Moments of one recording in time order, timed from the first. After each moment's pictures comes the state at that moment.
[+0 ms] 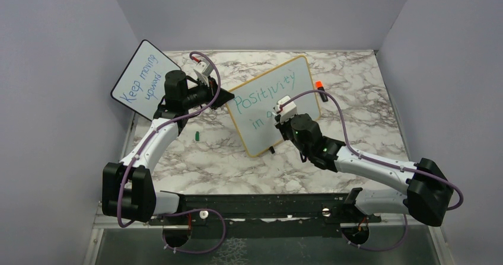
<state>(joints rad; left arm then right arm) -0.18 1.32 0.91 0.15 0.78 -0.19 0.90 1.22 0.70 0.19 0.43 -0.10</state>
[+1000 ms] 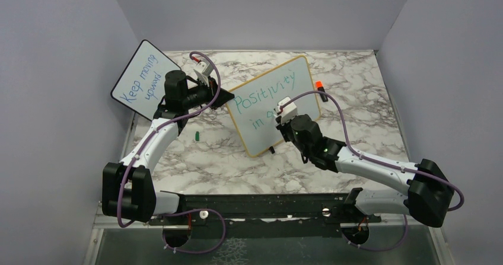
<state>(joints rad) -0.18 1.32 0.91 0.15 0.78 -0.19 0.90 1.21 0.70 0.15 0.43 -0.08</state>
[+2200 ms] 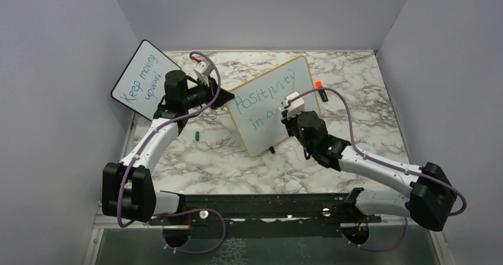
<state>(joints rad) -0.18 1.32 0.91 0.15 0.78 -0.19 0.85 1.18 0.69 0.18 0.45 -0.08</state>
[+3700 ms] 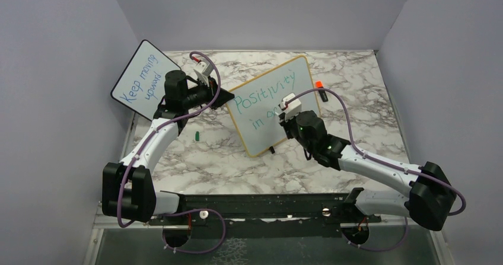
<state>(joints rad) -0.18 1.32 0.91 0.15 0.78 -0.18 0.84 1.19 0.70 0.15 0.35 -0.08</state>
